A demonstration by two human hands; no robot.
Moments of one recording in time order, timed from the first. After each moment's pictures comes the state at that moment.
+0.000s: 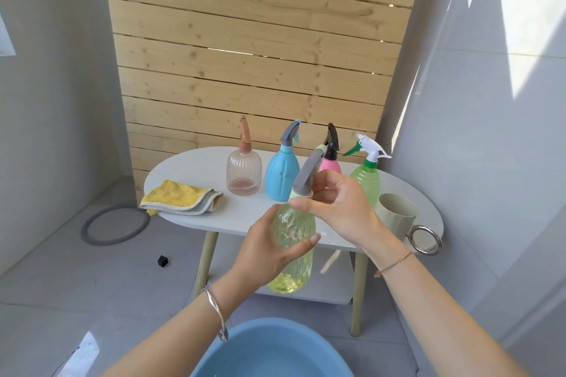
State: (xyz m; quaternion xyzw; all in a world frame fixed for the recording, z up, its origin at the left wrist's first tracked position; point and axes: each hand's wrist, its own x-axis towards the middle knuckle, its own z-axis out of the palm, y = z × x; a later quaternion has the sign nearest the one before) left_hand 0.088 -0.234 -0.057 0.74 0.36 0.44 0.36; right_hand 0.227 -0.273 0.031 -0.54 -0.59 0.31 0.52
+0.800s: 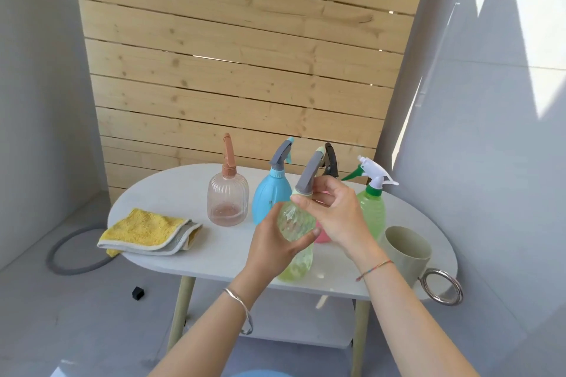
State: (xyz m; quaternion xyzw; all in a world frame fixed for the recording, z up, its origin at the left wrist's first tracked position) left_hand 0.154 -0.137 -0.060 0.71 0.40 0.45 0.36; right_hand 0.266 -0.179 0.016 -0.56 -0.56 0.25 0.57
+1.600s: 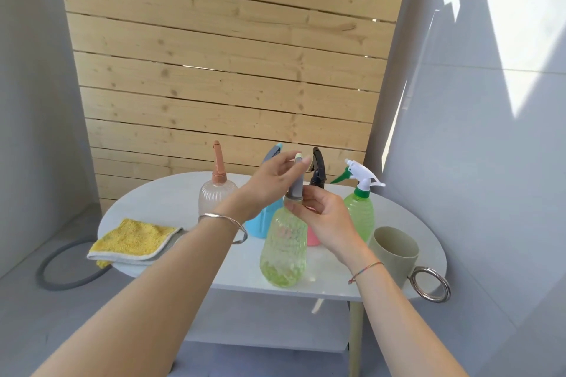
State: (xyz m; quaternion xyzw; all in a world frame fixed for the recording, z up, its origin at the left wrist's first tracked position) left_hand 0.156 -0.110 0.049 0.74 0.32 0.35 0.48; right_hand 0.275 -0.178 0.009 -0.53 -0.56 0.29 0.56
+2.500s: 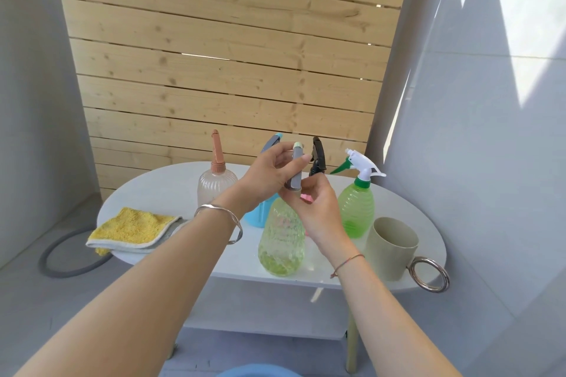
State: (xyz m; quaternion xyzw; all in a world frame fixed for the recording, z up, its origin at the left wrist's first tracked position) left_hand 0.158 -0.108 0.039 0.70 0.28 0.40 0.52; right_hand 0.263 -0.169 -0.003 -0.56 -0.50 0.26 0.61
